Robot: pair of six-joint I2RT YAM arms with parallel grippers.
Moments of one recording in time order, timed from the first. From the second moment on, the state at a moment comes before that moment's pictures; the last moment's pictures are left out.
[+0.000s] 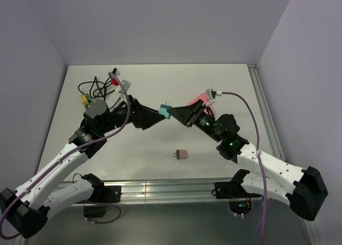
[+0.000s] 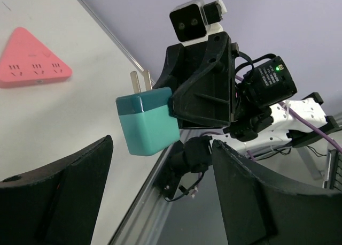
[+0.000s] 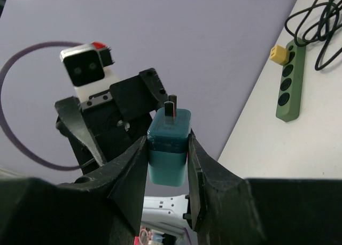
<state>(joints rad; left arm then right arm) -0.63 0.90 0.85 0.07 0.48 -0.75 0.76 0.95 0.58 0.57 -0.11 1.20</state>
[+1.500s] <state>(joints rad) -0.63 0.90 0.93 -0.24 0.78 -0.47 0.67 0.93 0.85 0.01 -0.64 0.60</state>
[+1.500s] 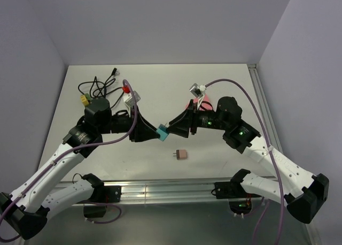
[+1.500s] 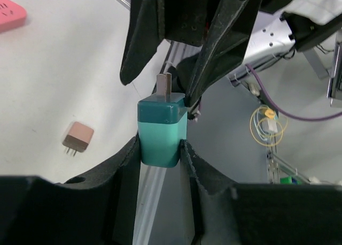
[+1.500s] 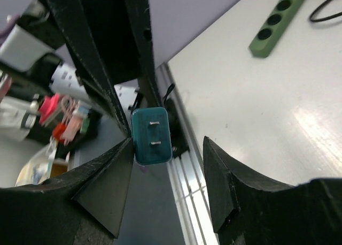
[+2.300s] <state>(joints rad) -0.62 0.91 0.94 -0.28 0.85 -0.42 0.67 1.03 0.85 0.11 -0.90 0.65</state>
